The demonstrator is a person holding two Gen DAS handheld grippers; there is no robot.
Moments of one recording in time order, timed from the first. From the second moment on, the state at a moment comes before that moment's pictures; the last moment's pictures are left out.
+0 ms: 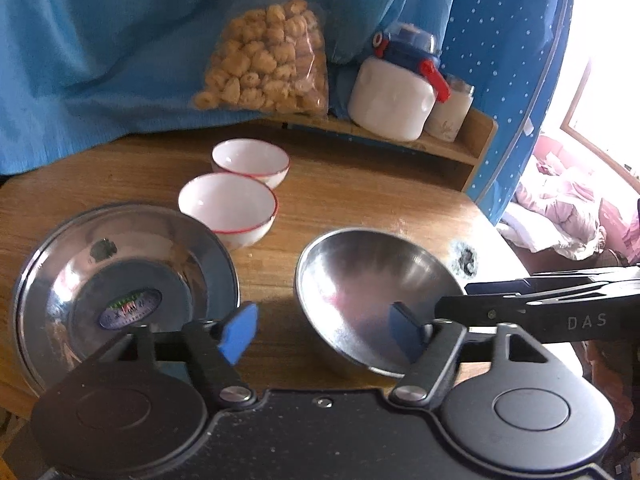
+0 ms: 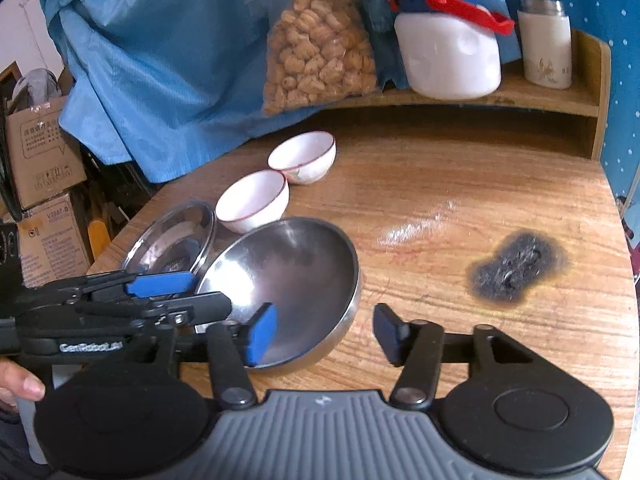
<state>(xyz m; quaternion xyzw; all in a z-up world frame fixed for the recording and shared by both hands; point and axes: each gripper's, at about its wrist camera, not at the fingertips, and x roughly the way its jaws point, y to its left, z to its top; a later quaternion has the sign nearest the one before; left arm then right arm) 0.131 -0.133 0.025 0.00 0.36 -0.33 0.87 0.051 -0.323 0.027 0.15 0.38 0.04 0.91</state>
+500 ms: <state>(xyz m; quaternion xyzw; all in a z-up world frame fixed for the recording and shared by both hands) 0.206 -0.084 0.076 -0.06 0.31 -0.26 0.91 0.083 -0.347 0.035 0.16 0.34 0.05 0.92</state>
